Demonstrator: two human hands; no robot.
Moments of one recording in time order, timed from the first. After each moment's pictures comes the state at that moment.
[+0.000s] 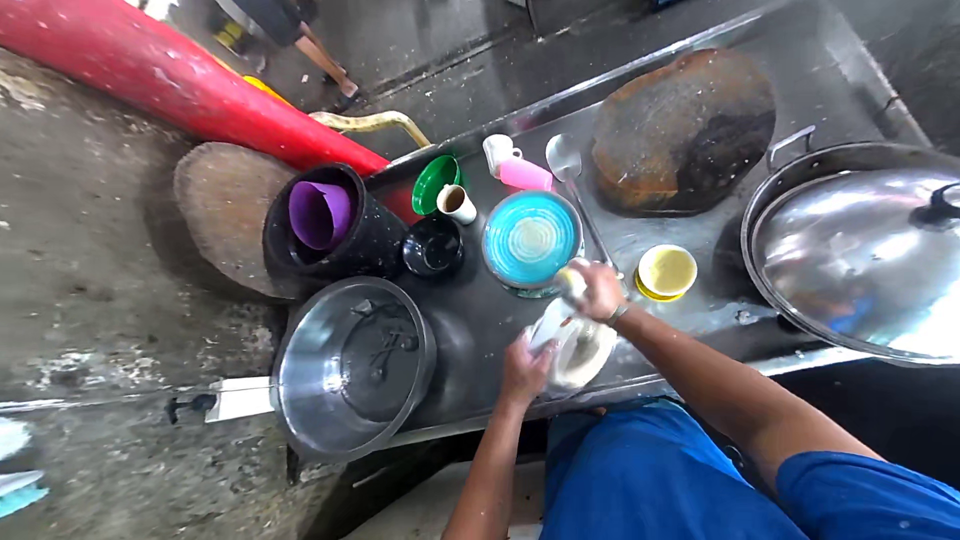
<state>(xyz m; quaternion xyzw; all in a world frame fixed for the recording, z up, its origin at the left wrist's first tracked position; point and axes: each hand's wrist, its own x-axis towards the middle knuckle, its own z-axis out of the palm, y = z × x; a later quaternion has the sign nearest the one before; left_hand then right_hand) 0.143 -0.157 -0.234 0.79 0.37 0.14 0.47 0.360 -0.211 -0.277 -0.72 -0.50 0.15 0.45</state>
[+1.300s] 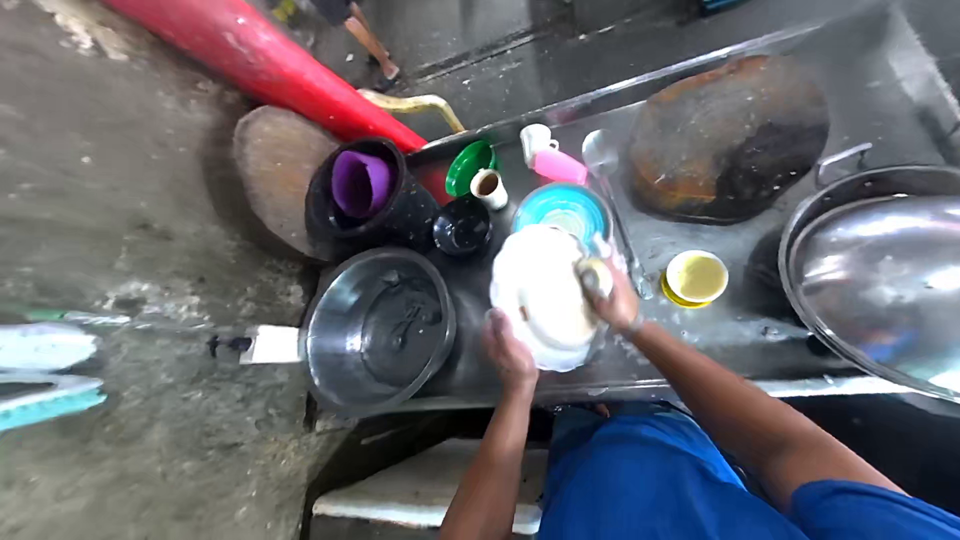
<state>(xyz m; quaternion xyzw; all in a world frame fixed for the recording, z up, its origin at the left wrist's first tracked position) 0.146 -0.156 -0.203 0.57 0.48 0.48 0.46 0.330 -0.207 -0.281 -0.67 -0.48 0.16 0.55</state>
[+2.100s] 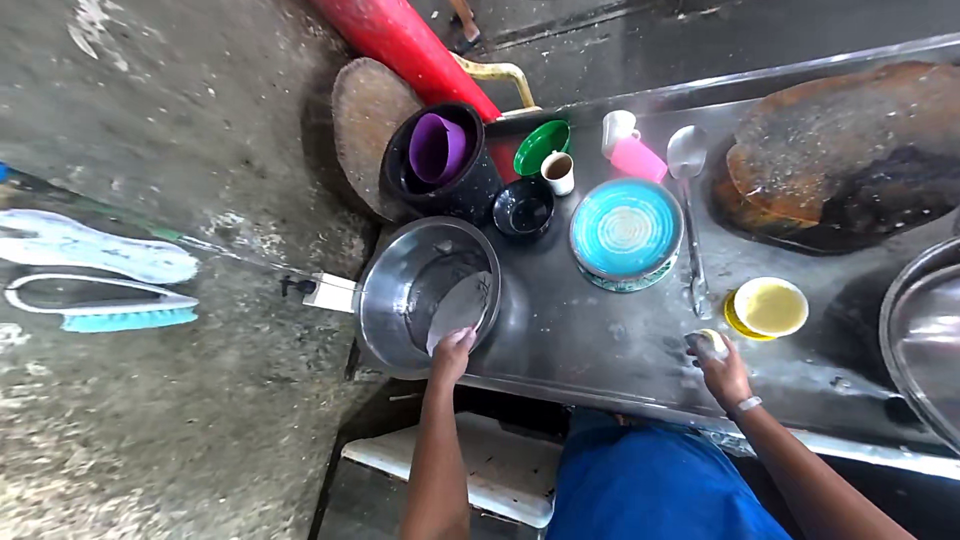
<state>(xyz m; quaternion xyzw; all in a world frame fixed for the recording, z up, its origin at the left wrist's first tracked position) -0.079 -0.024 -0.243 0.71 0.64 0.06 0.27 0.340 -0.314 -0.351 -0.75 -0.18 0.40 0.50</state>
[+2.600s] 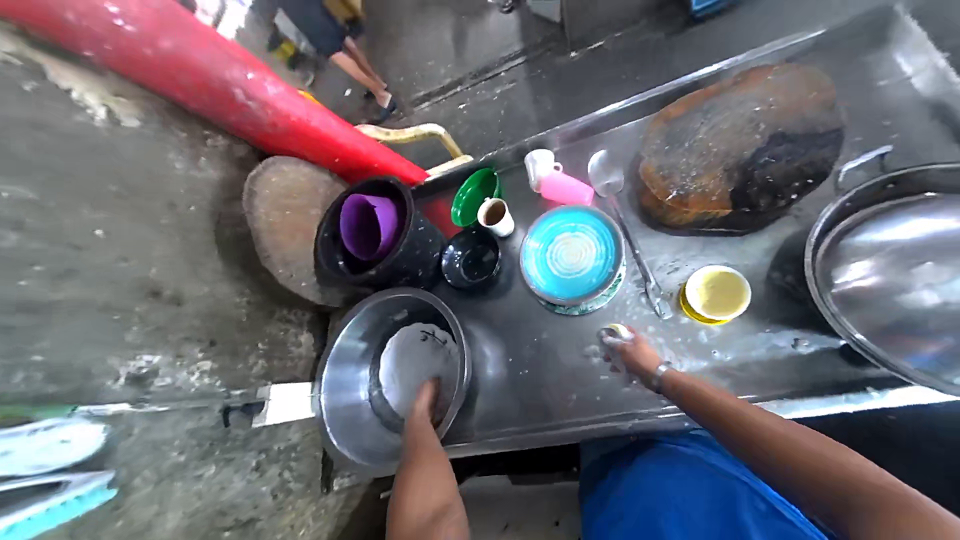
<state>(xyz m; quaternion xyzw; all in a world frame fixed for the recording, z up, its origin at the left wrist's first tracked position) -0.082 0.070 -0.310 0.54 0.75 0.01 0.38 0.299 -0.216 -0.328 -0.65 -0.07 0.58 0.49</state>
